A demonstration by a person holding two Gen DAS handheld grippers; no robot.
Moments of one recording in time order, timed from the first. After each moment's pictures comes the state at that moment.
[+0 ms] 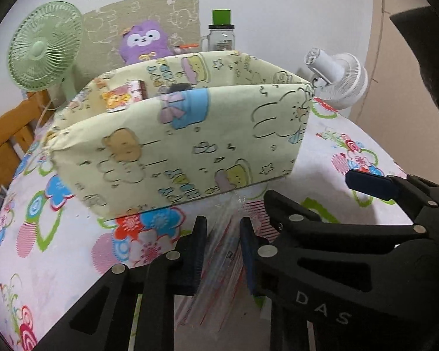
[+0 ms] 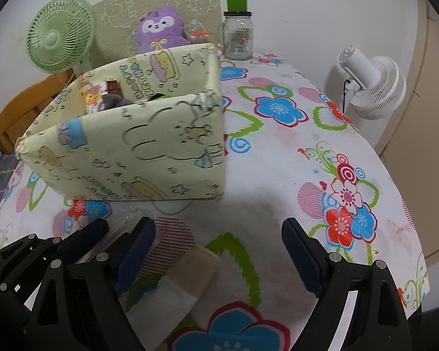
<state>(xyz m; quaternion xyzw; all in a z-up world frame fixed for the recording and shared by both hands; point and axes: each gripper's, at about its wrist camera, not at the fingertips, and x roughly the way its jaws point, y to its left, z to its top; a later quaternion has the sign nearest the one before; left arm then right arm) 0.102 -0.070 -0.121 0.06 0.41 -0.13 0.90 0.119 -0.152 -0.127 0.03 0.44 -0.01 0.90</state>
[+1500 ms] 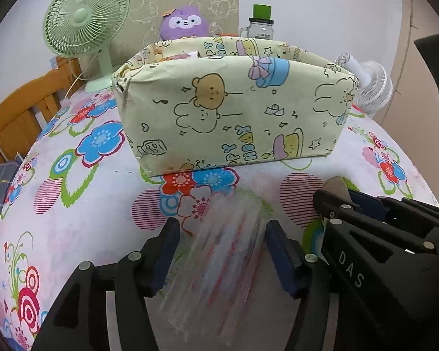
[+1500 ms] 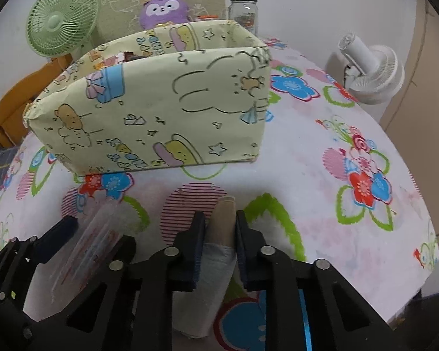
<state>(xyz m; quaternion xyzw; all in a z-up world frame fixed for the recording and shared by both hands) 0.087 -0.029 -0.135 0.03 0.43 -0.08 0.90 0.107 -0.116 -0.141 0.04 0.47 -0.02 0.88</state>
